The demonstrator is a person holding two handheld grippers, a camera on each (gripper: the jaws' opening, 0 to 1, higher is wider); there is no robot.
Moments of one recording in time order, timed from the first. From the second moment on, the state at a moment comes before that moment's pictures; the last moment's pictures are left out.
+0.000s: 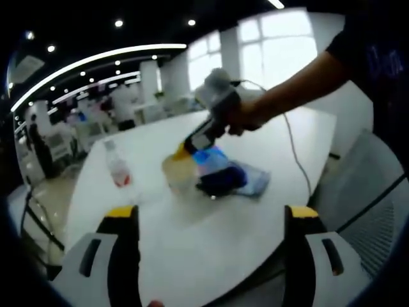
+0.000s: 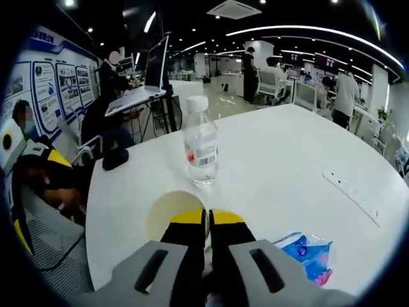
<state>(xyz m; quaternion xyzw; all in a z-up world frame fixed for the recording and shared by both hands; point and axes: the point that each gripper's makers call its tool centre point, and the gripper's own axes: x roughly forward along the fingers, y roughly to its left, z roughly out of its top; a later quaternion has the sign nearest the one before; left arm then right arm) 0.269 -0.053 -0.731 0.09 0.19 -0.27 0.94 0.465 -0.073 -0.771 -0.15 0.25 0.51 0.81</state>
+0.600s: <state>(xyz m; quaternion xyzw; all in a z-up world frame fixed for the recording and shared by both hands) 0.273 -0.048 -0.727 0.09 0.18 -0.26 0.95 0.509 -0.057 -0.770 -0.04 0.30 0.47 0.83</state>
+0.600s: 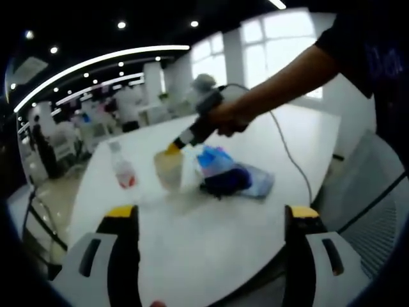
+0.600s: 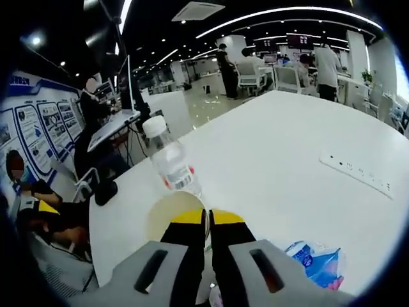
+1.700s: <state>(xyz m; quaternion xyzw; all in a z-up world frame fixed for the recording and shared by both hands) 0.275 -0.046 -0.730 0.09 0.19 -0.25 0.95 0.542 -0.034 -0.805 -0.02 0.33 0.43 0.84</state>
